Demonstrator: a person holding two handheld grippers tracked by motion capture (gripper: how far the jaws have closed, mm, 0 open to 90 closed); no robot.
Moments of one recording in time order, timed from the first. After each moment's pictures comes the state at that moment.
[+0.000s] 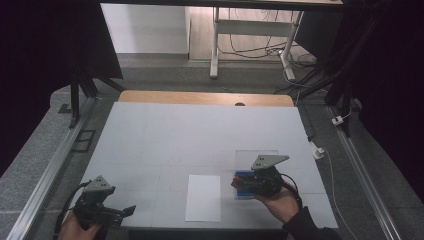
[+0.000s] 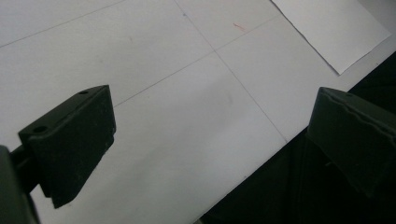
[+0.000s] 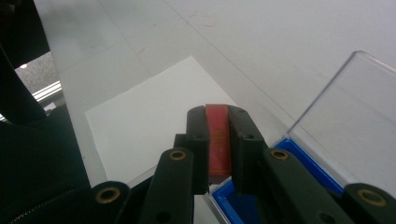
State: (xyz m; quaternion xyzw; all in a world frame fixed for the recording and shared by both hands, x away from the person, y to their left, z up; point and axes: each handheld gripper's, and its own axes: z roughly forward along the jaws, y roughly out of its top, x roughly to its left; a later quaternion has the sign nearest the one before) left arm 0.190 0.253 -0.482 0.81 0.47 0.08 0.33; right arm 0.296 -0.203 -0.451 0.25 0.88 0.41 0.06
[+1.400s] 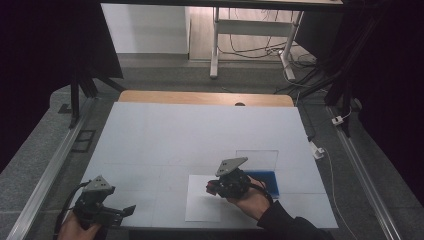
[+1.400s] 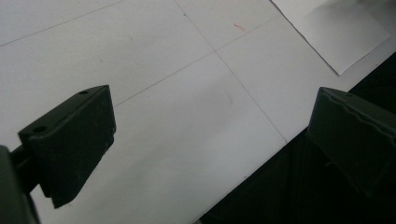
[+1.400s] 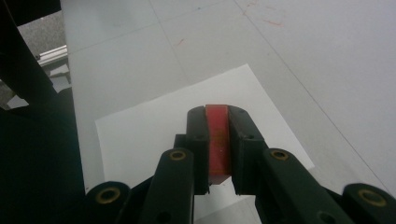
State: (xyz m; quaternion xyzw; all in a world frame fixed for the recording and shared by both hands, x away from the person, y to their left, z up) left arm 0.190 0.254 -0.482 0.81 0.47 0.08 0.33; right arm 0.300 -0.125 -0.480 0.16 0.92 0.36 0.04
